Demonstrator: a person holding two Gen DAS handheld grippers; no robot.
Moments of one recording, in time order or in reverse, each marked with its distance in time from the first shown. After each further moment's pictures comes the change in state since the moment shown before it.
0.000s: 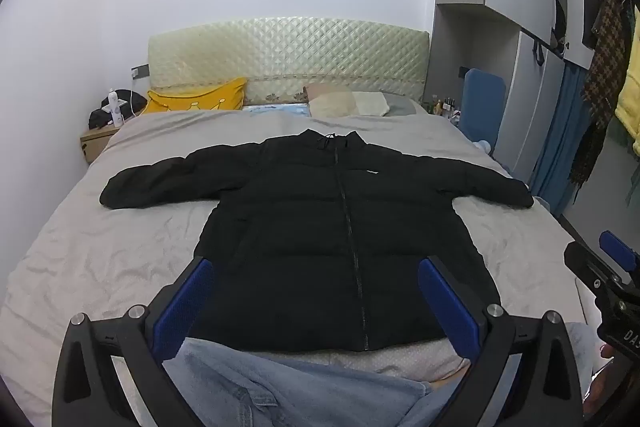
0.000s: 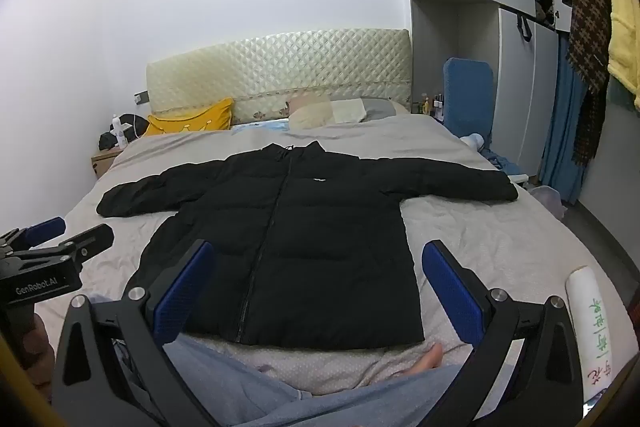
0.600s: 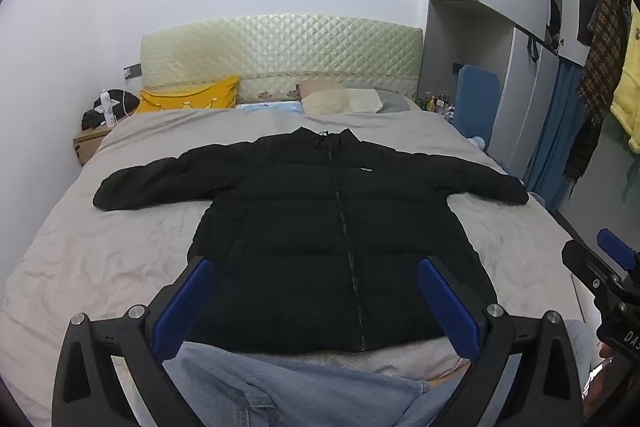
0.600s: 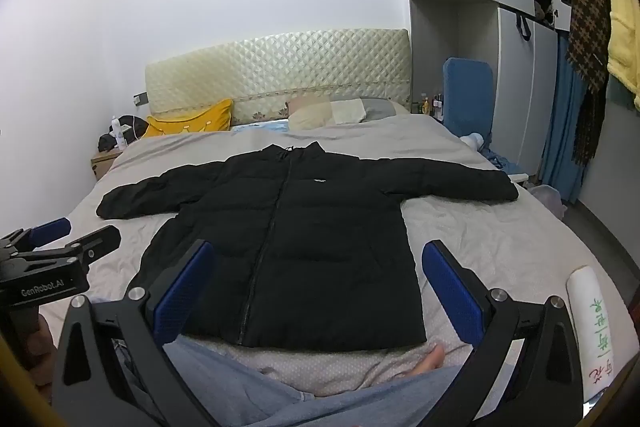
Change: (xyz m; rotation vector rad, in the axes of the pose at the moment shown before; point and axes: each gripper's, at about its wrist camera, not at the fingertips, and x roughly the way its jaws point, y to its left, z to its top) left arm 0.009 0.001 -0.001 0.008 0.023 -0.032; right arm 0.001 0.000 0.003 0.006 0.009 -0.003
